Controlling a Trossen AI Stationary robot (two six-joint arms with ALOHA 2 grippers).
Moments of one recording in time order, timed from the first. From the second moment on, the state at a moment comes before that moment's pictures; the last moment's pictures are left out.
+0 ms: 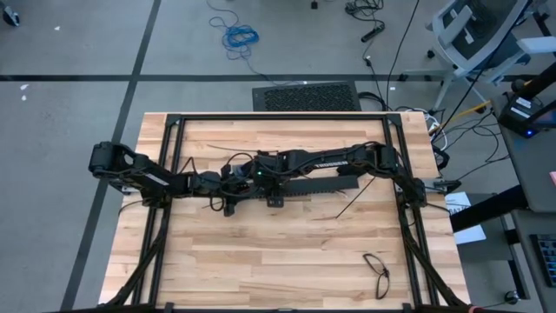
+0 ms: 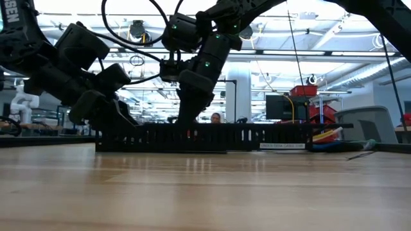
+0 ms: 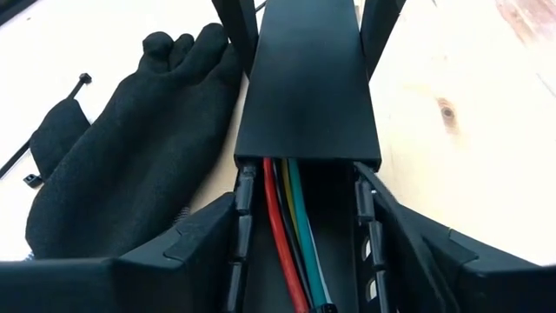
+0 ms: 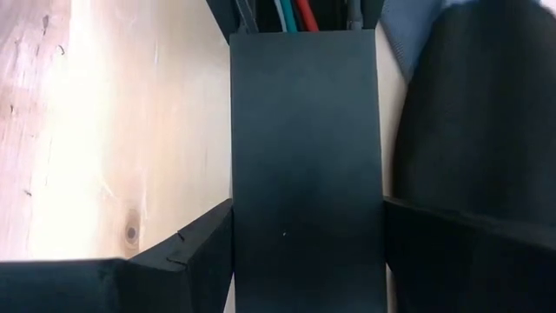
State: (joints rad) left arm 0.06 1.45 0.17 0.77 -0.07 0.02; right arm -0.09 2.20 1.76 -0.69 -0.07 -0.10
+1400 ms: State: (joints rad) left arm 0.06 1.45 0.17 0.80 -0.08 0.01; right arm -0.09 2.20 1.76 -0.64 -0.07 -0.10
